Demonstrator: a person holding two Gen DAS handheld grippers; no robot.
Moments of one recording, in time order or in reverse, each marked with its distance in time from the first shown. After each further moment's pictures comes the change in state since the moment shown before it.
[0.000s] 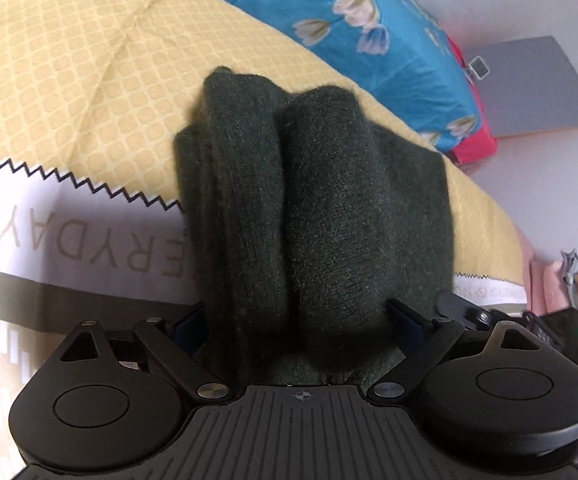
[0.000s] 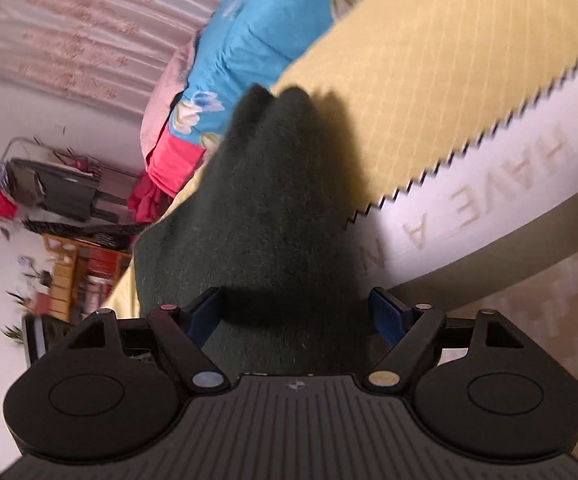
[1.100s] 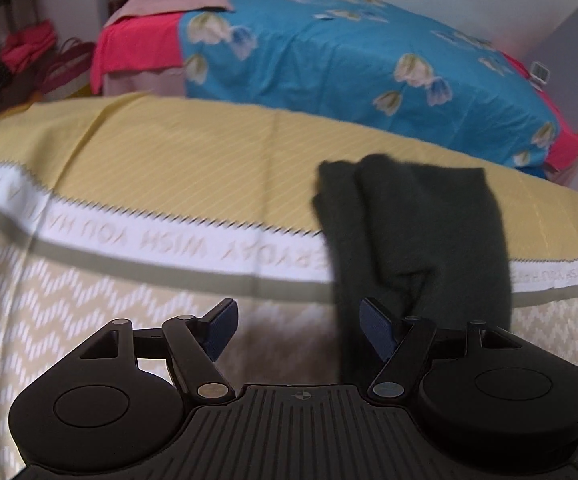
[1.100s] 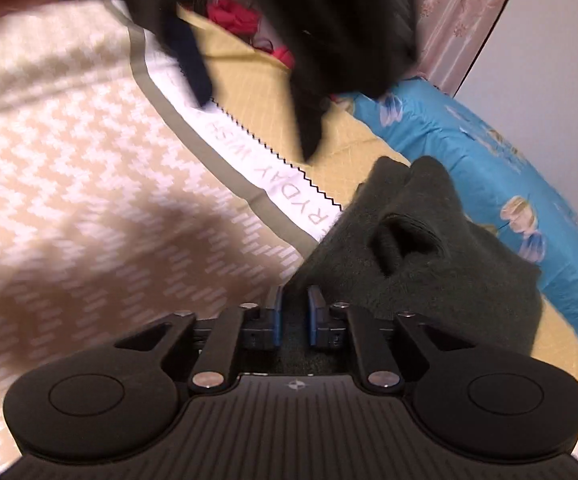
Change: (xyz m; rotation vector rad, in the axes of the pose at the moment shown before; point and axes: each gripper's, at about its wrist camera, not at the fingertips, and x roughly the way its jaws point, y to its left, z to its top) left arm -0.116 -0.081 -0.051 0.208 -0.242 0.479; right arm 0.079 0.175 -0.241 -1.370 -0.067 -0.483
